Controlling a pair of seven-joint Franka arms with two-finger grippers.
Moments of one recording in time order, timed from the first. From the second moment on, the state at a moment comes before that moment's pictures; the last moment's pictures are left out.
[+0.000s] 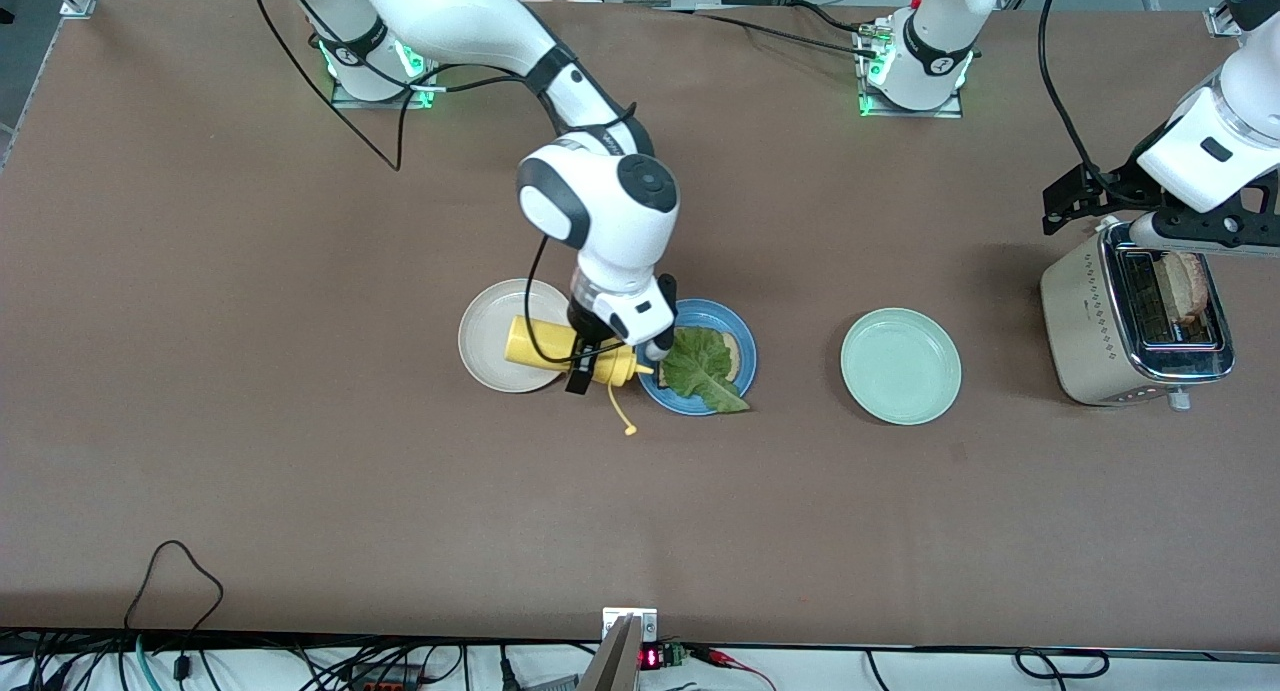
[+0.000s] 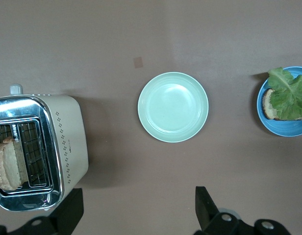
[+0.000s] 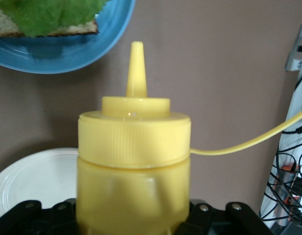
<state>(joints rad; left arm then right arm) 0.02 -0.04 -0.08 -1.73 0.00 1.67 0.01 0.84 0.83 -0.12 -1.18 -0.43 2.00 -0.55</state>
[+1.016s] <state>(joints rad) 0.02 -0.04 -0.08 -1.73 0.00 1.67 0.01 0.89 0.91 -0.18 -1.11 -0.44 1.98 -0.51</state>
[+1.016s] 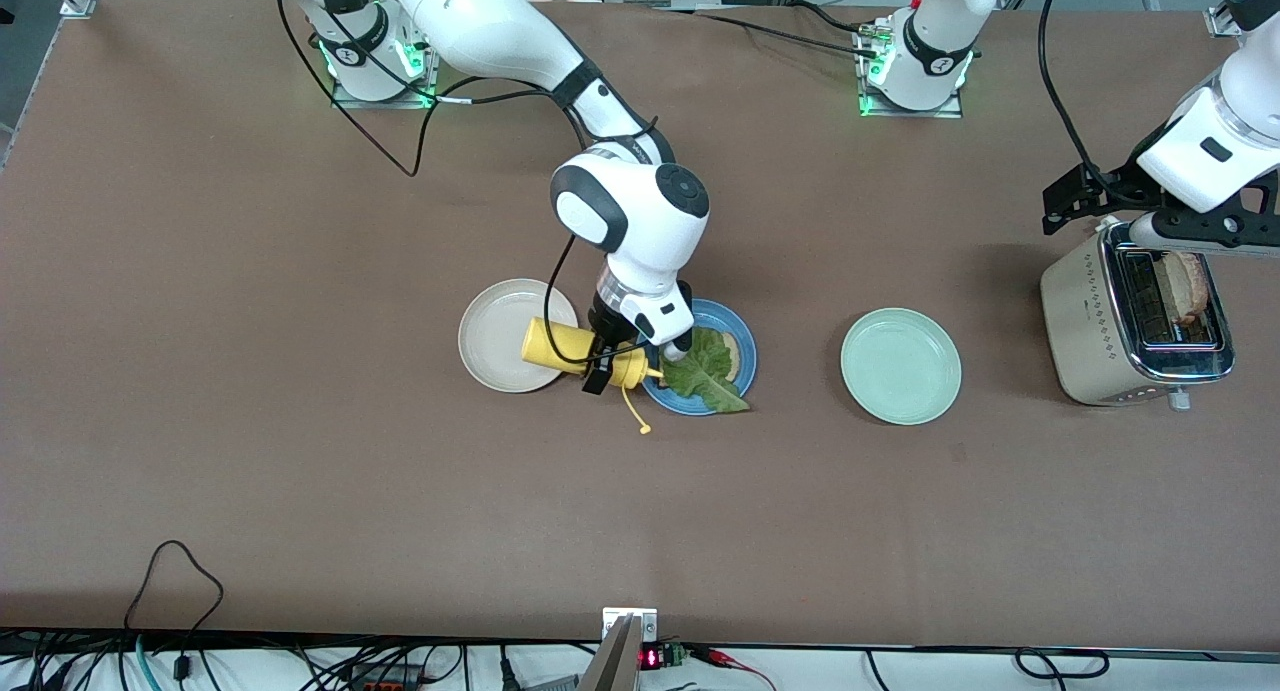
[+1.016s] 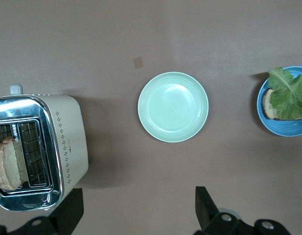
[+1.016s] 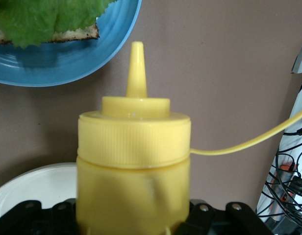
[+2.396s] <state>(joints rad) 0.02 -0.04 -0.08 -1.73 0.00 1.67 0.01 0.24 0.44 -0.20 -1.29 0.73 1.68 -1.55</state>
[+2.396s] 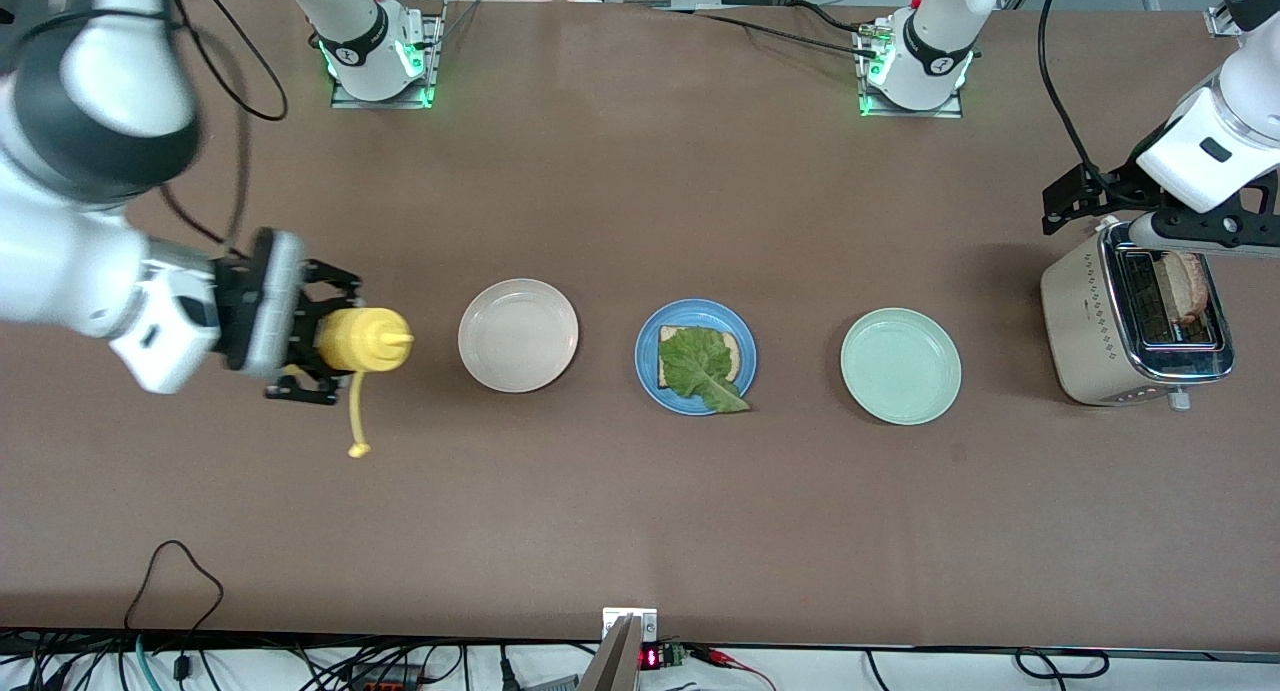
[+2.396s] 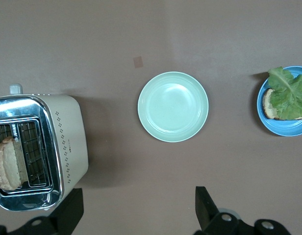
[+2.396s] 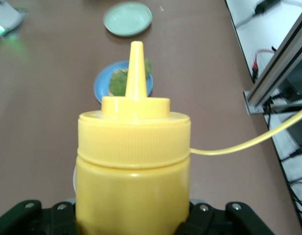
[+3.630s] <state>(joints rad) 0.02 -0.04 -0.08 -1.73 0.00 1.67 0.01 -0.29 0.86 -0.20 -1.57 1.21 1.27 -2.47</state>
